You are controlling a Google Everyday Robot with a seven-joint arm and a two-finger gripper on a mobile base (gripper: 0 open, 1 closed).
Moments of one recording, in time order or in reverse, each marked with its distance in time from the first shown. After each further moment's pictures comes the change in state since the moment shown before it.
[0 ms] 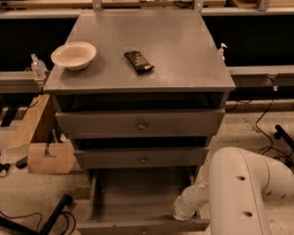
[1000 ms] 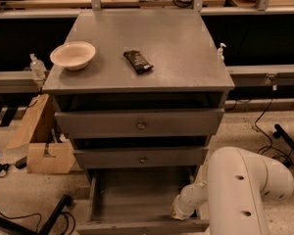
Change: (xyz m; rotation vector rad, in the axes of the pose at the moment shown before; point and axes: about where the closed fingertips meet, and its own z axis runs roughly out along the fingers) arm -0.001 -0.007 0.000 0.000 0.000 0.000
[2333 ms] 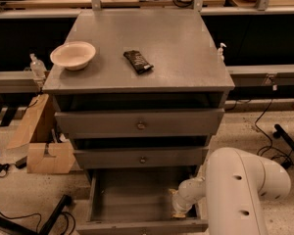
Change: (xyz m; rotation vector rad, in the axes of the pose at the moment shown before) arm -0.004 -0.021 0.002 -0.001 0.000 0.000
